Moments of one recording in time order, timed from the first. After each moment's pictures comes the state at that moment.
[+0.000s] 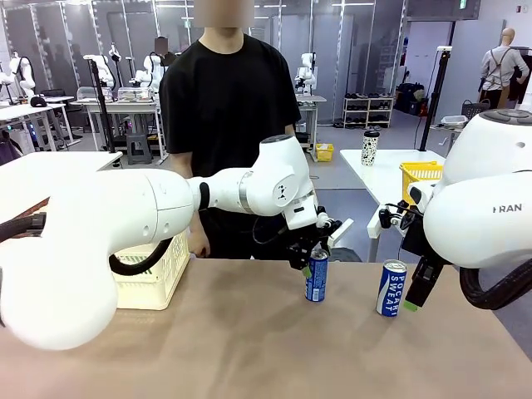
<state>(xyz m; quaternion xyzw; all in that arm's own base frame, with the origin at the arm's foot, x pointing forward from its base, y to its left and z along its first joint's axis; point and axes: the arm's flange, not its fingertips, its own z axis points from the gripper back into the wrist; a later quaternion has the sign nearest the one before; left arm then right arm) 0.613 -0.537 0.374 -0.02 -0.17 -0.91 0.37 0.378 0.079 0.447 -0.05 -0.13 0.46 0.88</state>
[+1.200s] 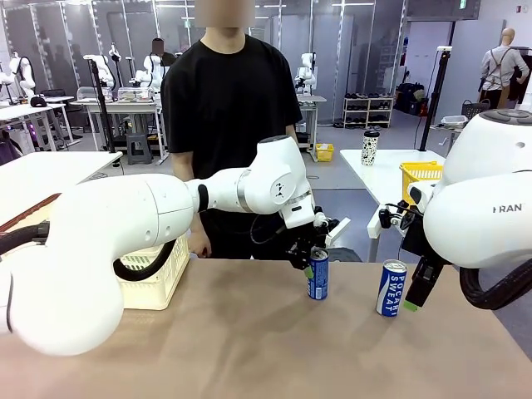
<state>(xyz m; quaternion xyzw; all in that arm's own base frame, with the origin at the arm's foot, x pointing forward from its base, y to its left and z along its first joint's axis) 0.619 -0.532 0.370 -0.05 -0.16 -0.91 0.38 0.378 0.079 0.447 -0.05 -0.13 0.46 0.88</state>
